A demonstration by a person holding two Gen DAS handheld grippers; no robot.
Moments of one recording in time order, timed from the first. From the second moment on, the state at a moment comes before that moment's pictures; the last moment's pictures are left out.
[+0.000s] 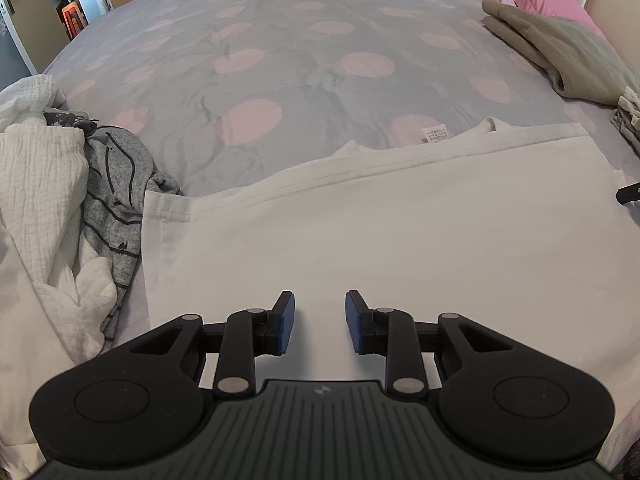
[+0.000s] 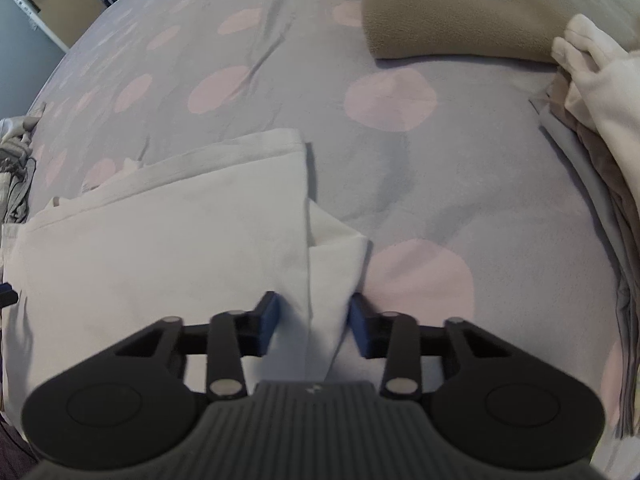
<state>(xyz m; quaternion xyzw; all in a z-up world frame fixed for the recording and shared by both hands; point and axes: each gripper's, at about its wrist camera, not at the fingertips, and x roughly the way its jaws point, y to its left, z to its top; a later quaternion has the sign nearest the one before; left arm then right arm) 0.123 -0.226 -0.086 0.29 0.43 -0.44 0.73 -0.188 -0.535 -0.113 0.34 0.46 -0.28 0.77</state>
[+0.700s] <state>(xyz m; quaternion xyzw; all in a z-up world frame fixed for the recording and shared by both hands) 0.122 -0.194 -0.031 0.23 0.40 -0.47 0.75 -0.127 -0.458 -0.006 0.33 0.43 -0.21 0.81</state>
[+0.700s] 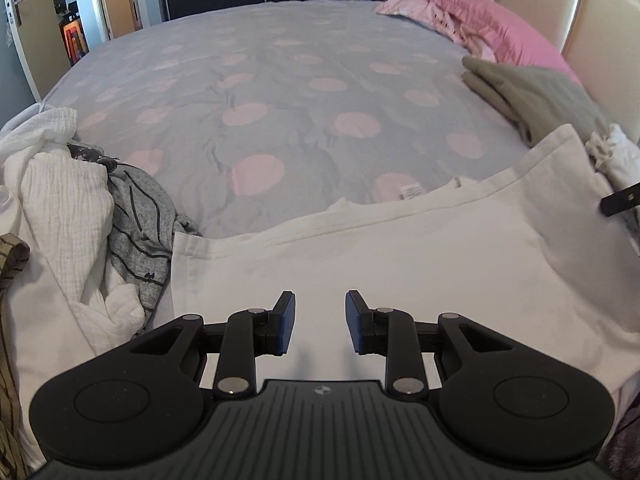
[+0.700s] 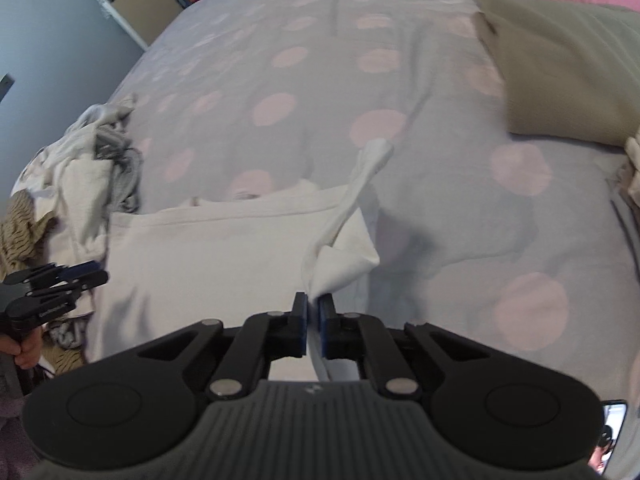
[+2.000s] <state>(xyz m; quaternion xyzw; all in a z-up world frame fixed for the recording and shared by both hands) 0.172 -0.121 -0.042 0.15 0.47 -0.47 0.73 0.124 -0.317 -0.023 0.34 0.45 -0.07 0.82</state>
